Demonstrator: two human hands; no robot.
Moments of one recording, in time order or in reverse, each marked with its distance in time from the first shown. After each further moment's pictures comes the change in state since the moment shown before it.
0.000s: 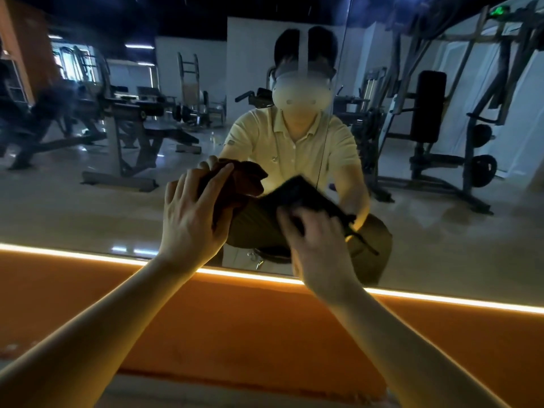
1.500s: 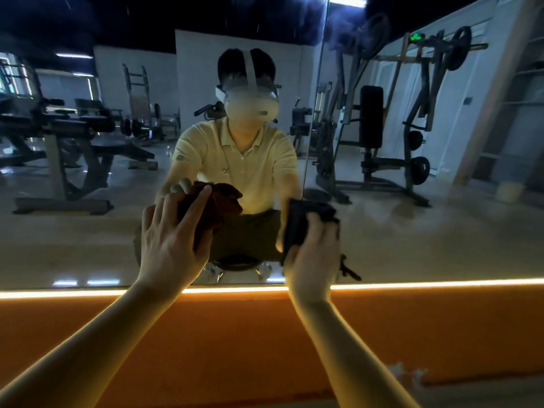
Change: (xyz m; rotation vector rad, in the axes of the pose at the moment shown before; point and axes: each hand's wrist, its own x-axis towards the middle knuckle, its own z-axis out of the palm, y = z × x) left_hand -0.009 -0.025 -0.006 -0.073 -0.038 0.002; right_hand 0.007 -0.036 0.007 0.099 0.218 0.823
